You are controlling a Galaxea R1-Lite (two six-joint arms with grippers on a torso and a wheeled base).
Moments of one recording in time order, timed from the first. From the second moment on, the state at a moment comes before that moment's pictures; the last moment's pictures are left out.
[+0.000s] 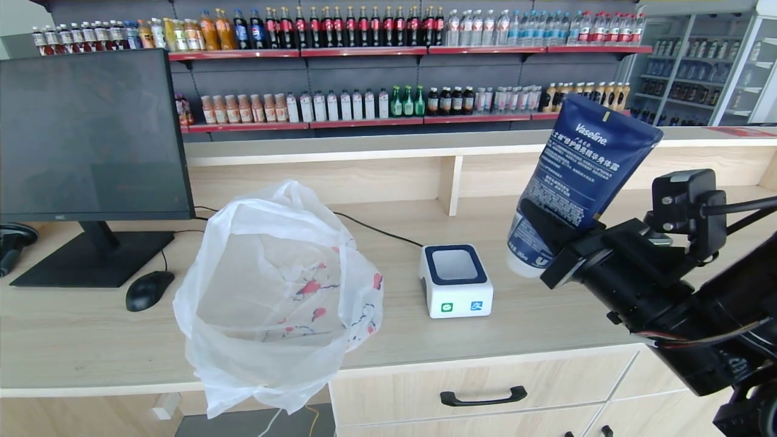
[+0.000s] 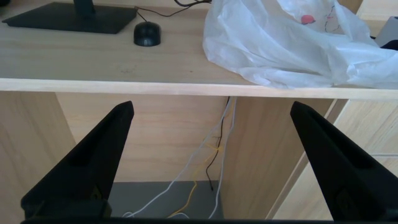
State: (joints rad) left arm 0.00 0.00 0.00 0.01 0.00 0.00; right arm 0.56 1.68 -0.41 -1.57 -0.10 -0.06
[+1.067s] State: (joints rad) left arm 0.00 0.00 0.00 0.01 0.00 0.00; right arm 0.54 1.68 -0.41 -1.57 -0.10 -0.06
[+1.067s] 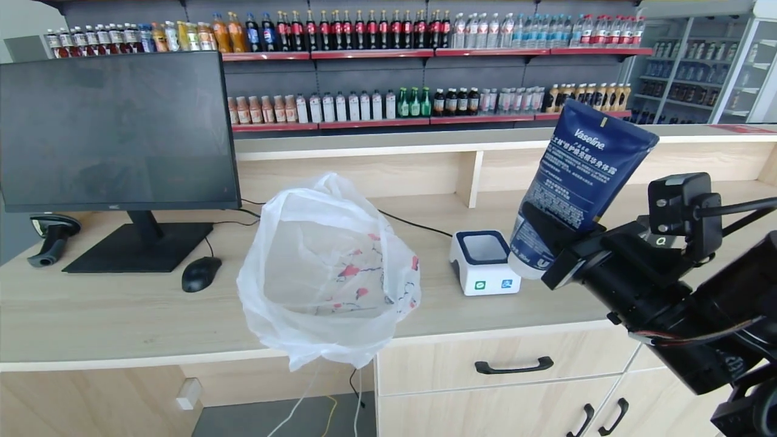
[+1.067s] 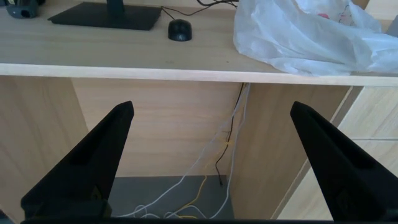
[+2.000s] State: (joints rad) left arm 0.00 0.00 0.00 0.01 0.00 0.00; right arm 0.55 1.70 -0.41 -1.56 -0.10 -0.06
